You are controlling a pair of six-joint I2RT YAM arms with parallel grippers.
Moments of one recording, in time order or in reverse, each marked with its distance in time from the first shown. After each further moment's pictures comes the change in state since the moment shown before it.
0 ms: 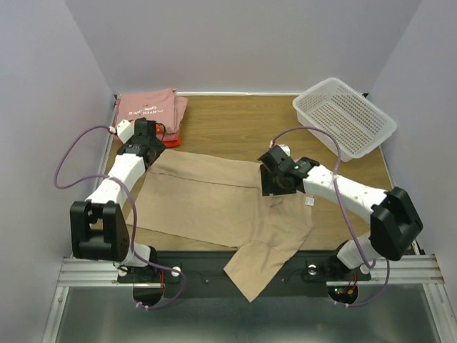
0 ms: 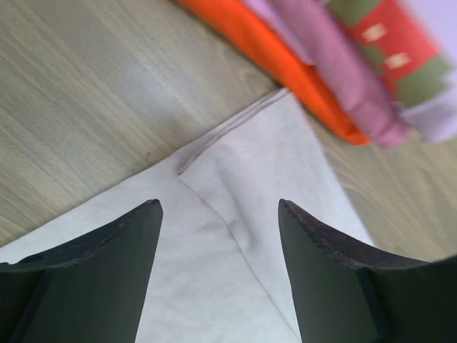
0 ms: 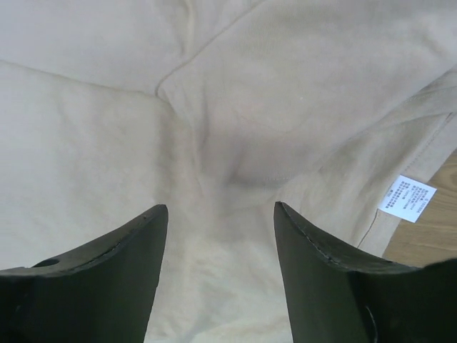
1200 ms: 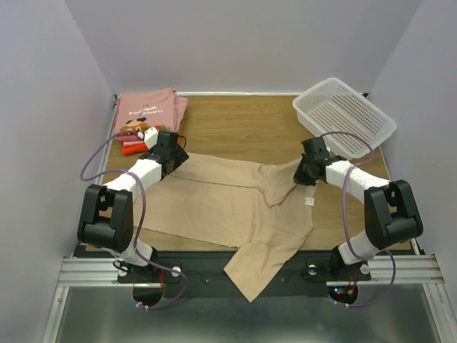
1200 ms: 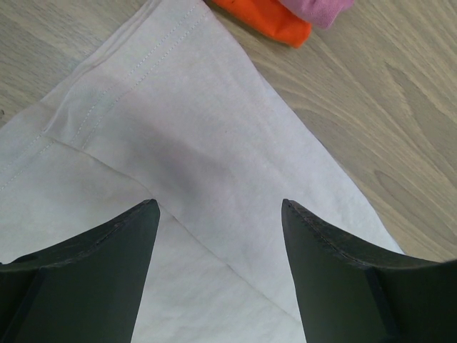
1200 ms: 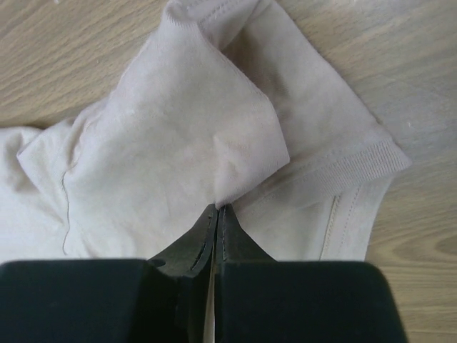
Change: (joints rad) left arm -0.158 0.059 -0.135 0.239 0.094 0.011; right arm -0.473 0.044 -0.178 0.323 -0.191 0.092
